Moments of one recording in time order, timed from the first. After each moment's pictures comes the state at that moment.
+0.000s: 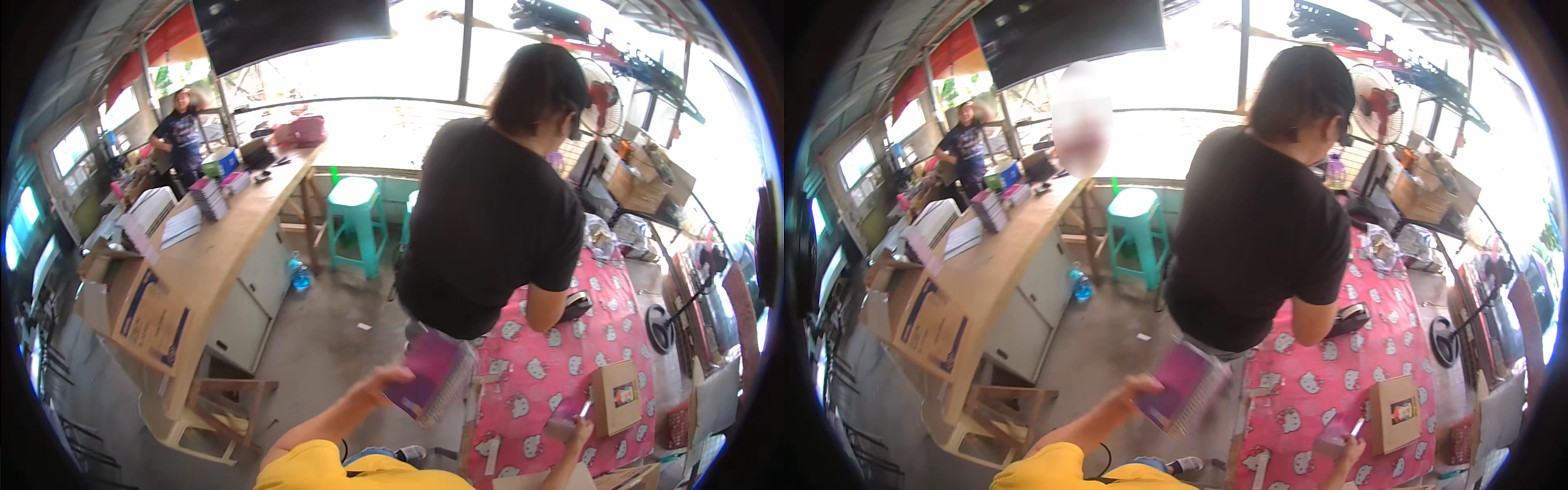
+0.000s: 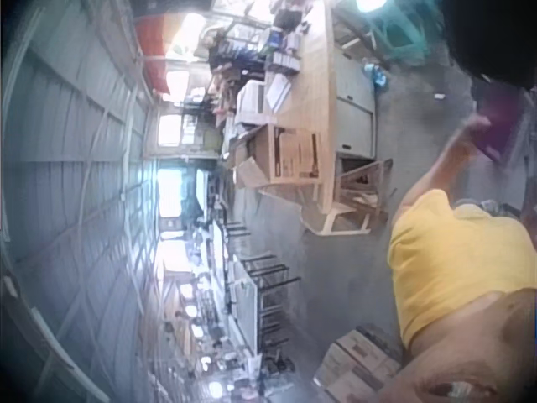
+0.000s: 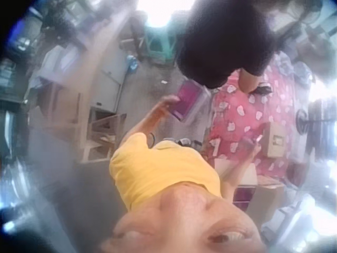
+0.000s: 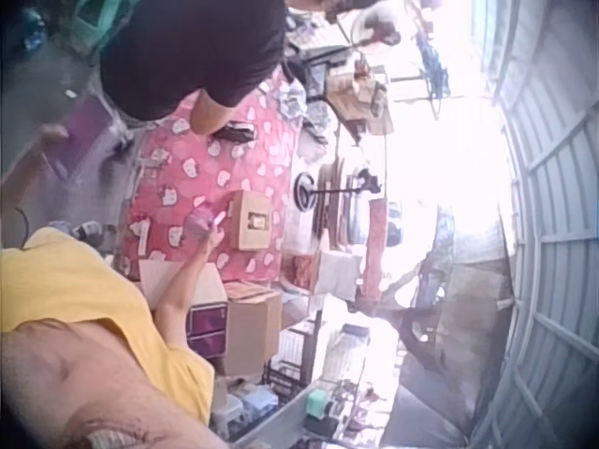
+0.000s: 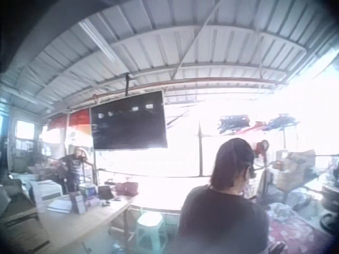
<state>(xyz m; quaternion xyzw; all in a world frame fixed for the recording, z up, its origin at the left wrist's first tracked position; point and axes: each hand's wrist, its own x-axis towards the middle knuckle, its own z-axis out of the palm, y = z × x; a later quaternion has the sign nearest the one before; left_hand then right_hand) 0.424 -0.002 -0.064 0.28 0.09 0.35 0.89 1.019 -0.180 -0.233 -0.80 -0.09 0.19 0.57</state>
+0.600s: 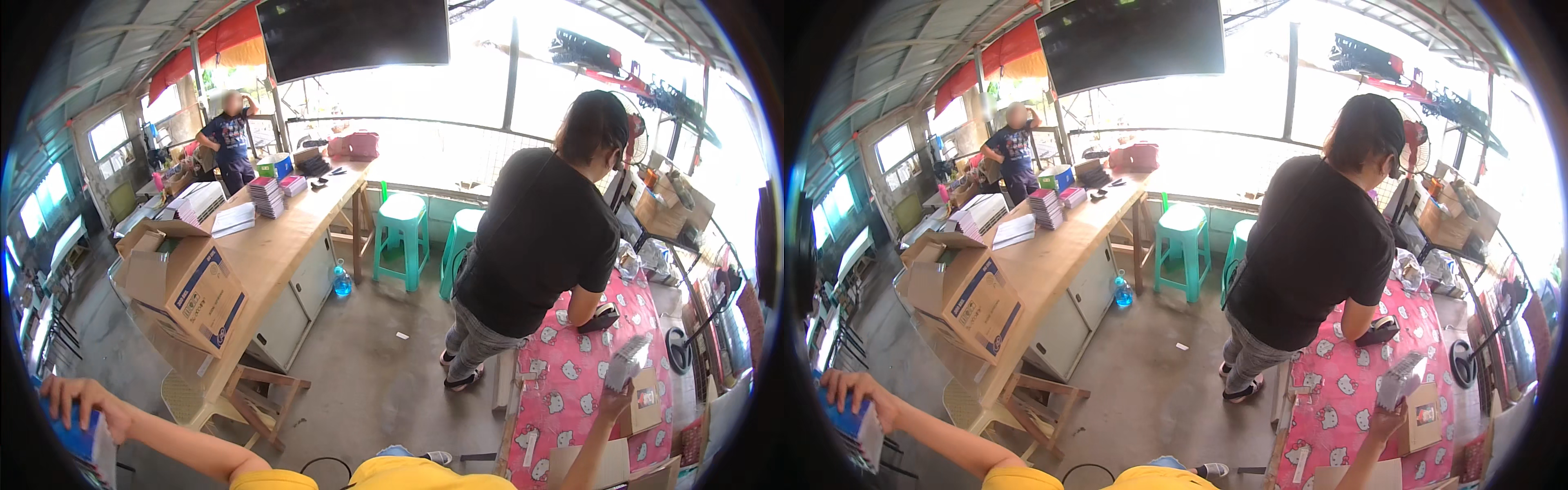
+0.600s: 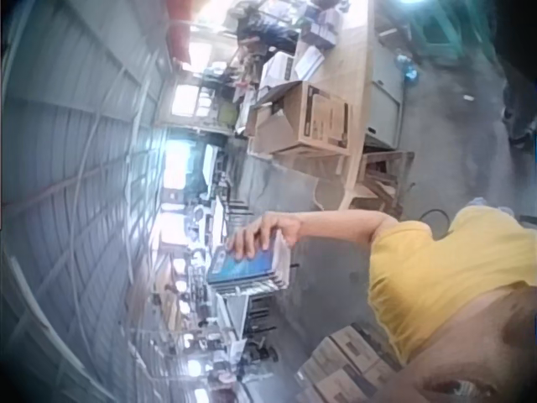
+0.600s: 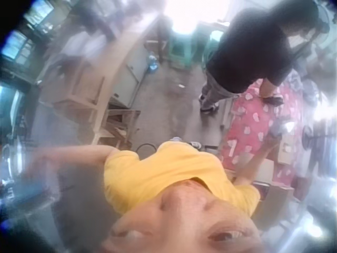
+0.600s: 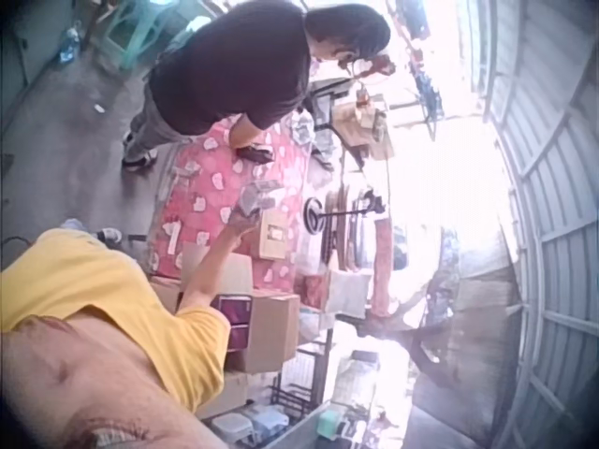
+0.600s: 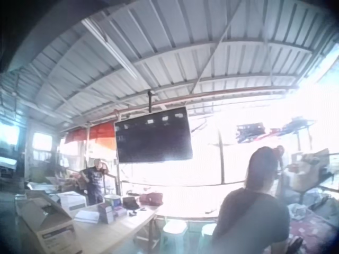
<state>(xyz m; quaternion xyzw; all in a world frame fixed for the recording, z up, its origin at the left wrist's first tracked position) 0.073 -0.371 0.276 0.52 -0.30 0.78 0.18 0.915 -0.132 -0.092 -0.25 -0.13 0.37 0.88</state>
